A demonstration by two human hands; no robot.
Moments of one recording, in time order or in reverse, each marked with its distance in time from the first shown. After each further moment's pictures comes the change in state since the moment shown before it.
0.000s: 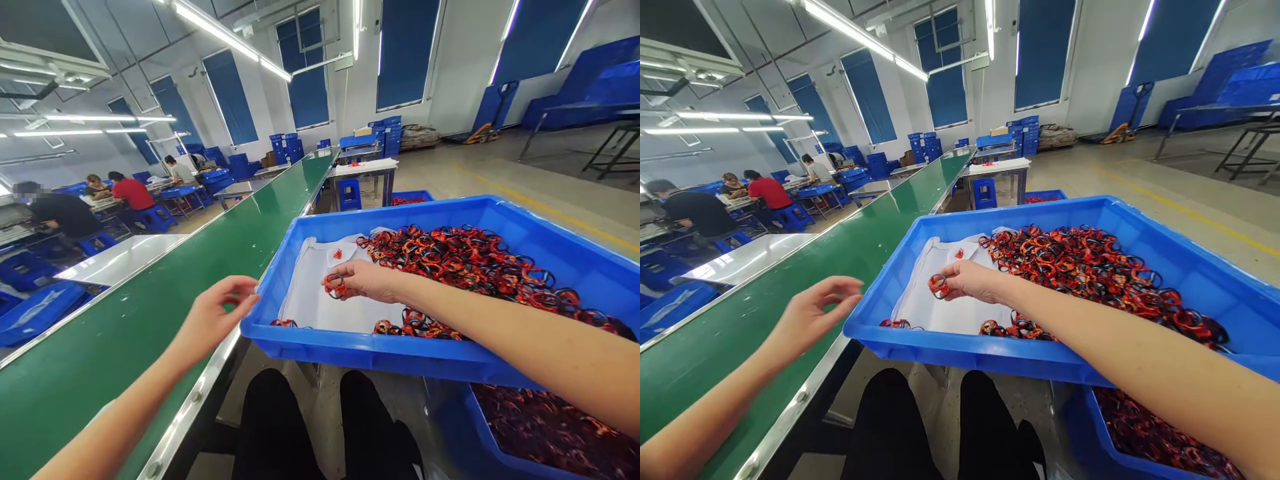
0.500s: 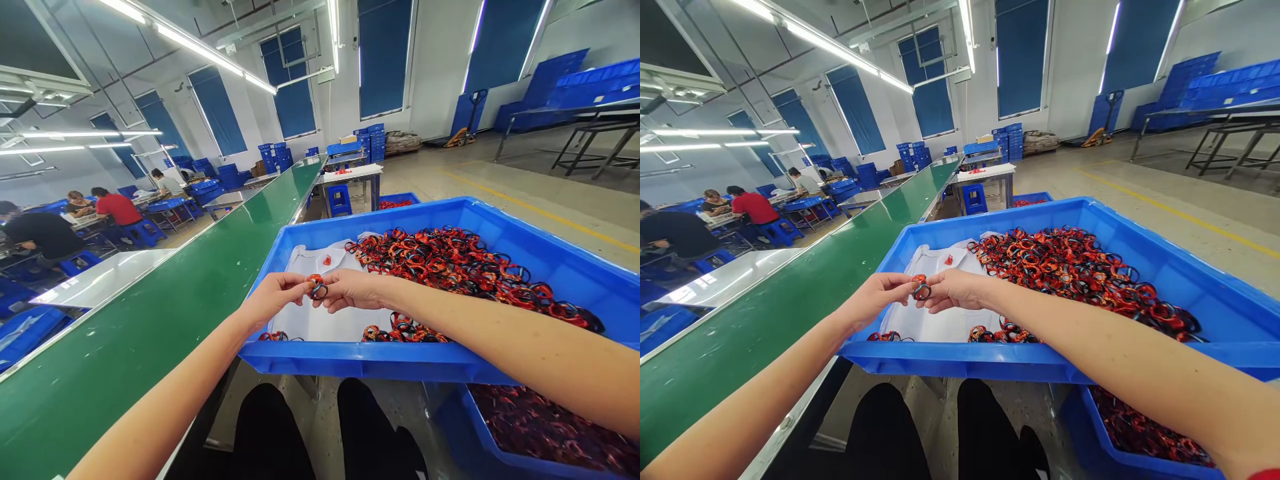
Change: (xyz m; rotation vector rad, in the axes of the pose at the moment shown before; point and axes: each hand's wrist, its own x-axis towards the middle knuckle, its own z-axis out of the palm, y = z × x) left_hand 0.069 0.042 0.076 -0.493 -0.444 -0.042; right_hand 0.001 -0.002 -0.003 0.130 -0.090 0.081
